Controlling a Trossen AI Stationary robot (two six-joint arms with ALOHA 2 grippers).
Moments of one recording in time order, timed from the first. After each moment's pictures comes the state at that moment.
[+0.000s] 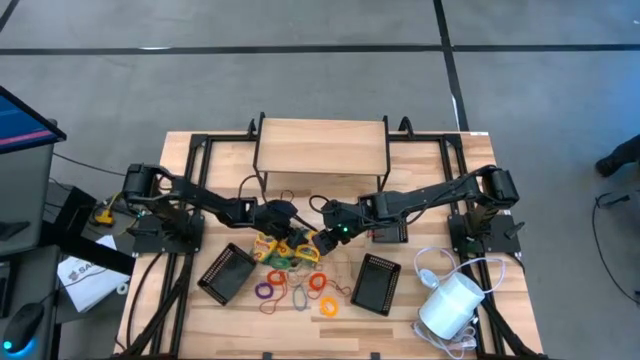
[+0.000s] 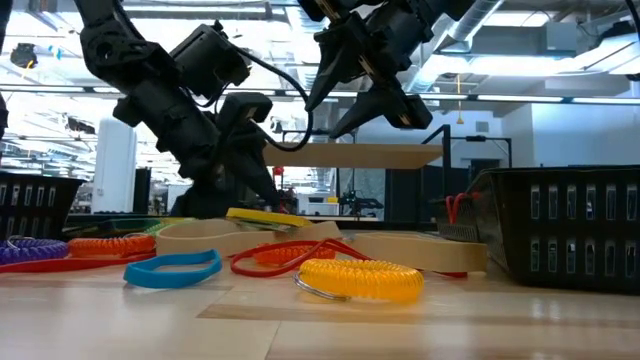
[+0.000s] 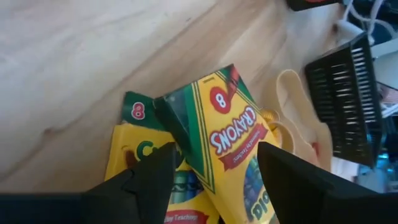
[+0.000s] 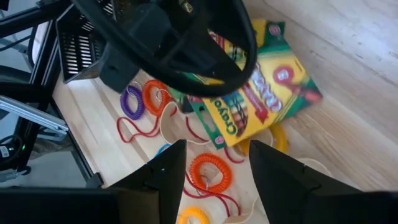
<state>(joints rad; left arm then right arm) 0.00 1.66 0.57 0.36 0.12 -0.97 0.10 1.79 1.32 -0.43 -0.06 1.05</state>
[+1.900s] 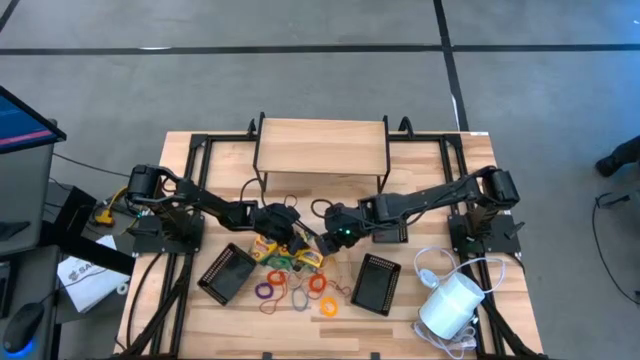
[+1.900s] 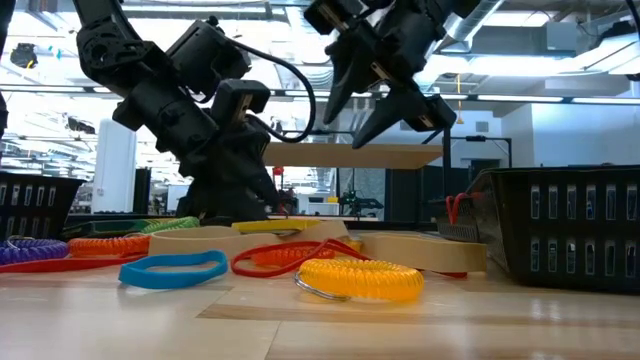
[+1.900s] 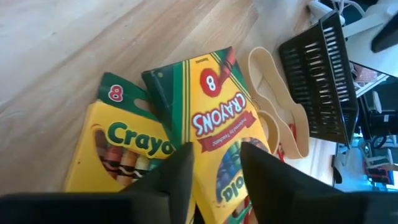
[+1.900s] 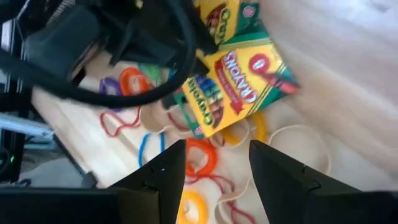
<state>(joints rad) -0.02 1.68 0.57 0.45 0.17 -0.95 0.12 1.79 1.31 -0.51 -0.06 1.19</state>
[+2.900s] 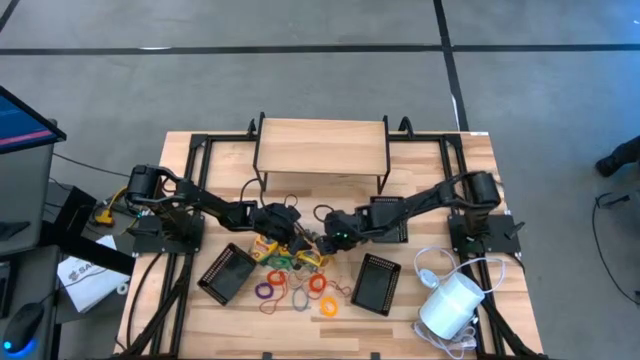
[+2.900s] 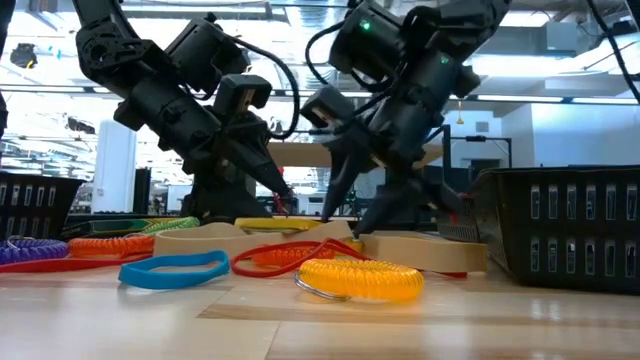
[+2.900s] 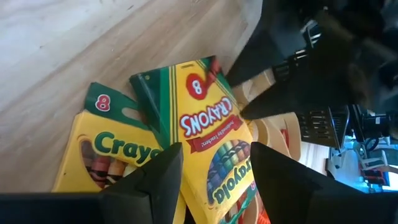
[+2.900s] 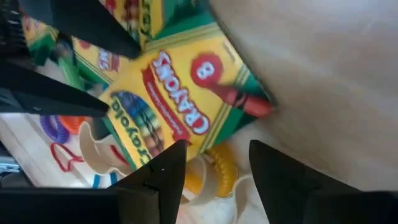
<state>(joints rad) -0.02 1.68 0.57 0.49 0.16 -0.95 0.09 1.93 1.12 -0.18 -0.11 1.29</state>
